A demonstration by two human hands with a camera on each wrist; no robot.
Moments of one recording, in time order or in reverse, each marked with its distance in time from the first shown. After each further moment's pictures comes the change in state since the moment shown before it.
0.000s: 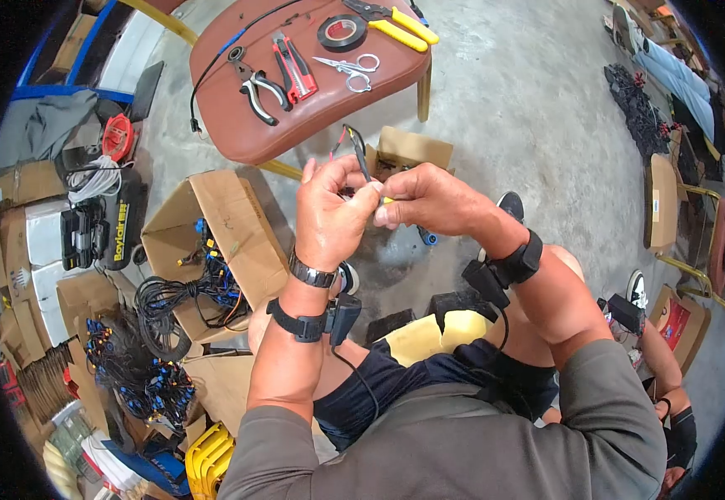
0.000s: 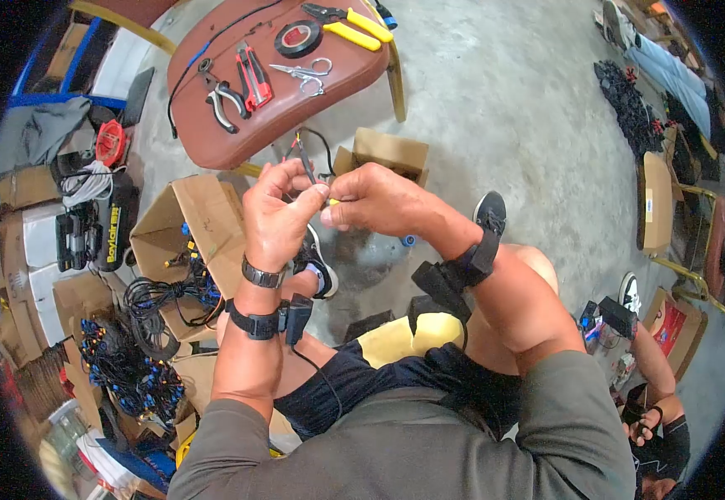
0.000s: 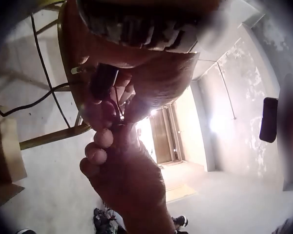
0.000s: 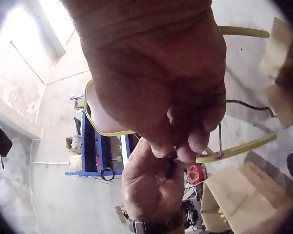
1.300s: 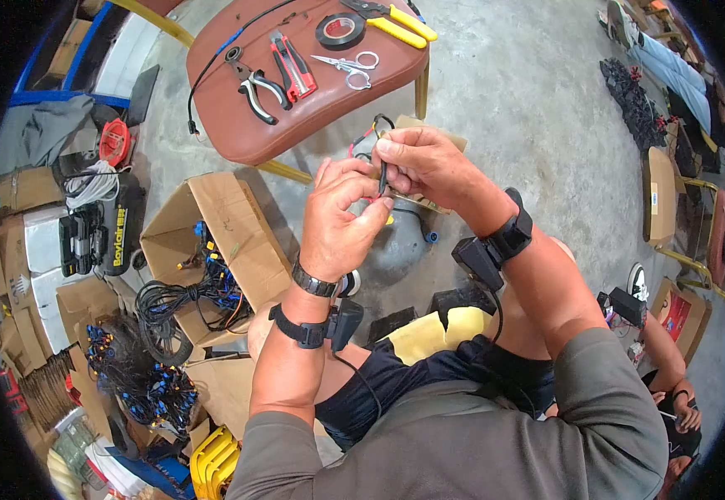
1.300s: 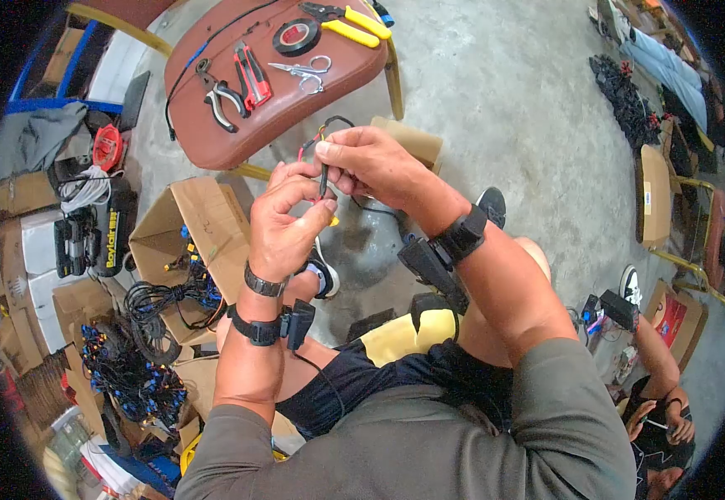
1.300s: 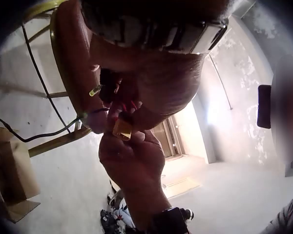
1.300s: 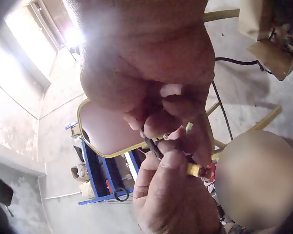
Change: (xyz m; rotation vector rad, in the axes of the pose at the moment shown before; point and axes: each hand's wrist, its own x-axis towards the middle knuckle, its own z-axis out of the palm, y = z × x) left_hand -0.008 0.000 -0.005 0.006 -0.089 0.226; right_hand 0.027 -0.003 -0.008 0.657 0.164 0.070
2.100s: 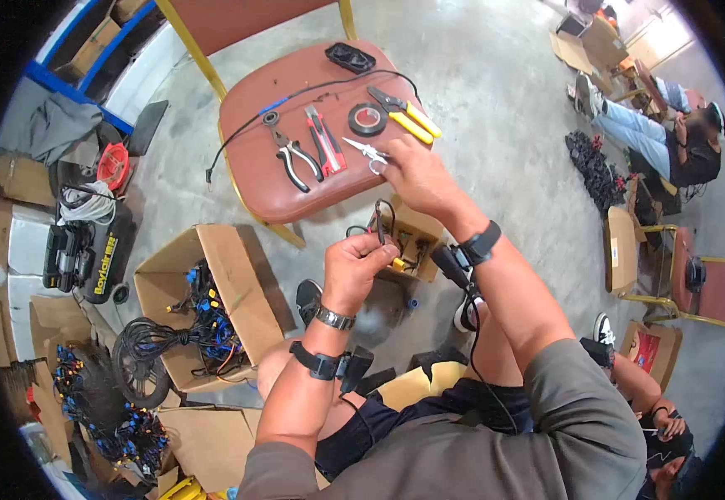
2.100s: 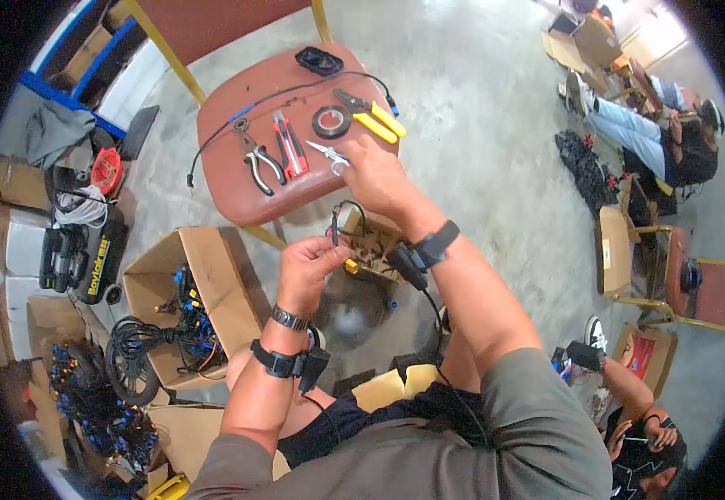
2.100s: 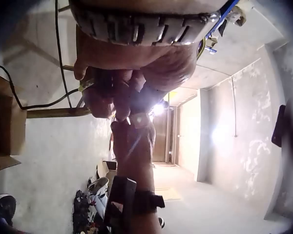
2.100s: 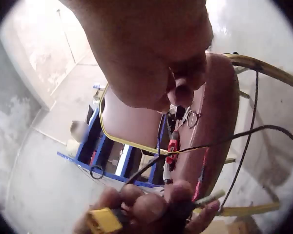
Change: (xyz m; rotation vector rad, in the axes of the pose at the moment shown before) left_hand 0.001 -0.012 -0.001 -0.856 0.068 -0.468; right_hand 0.054 -0.073 0.026 -1.433 0.465 -0.591
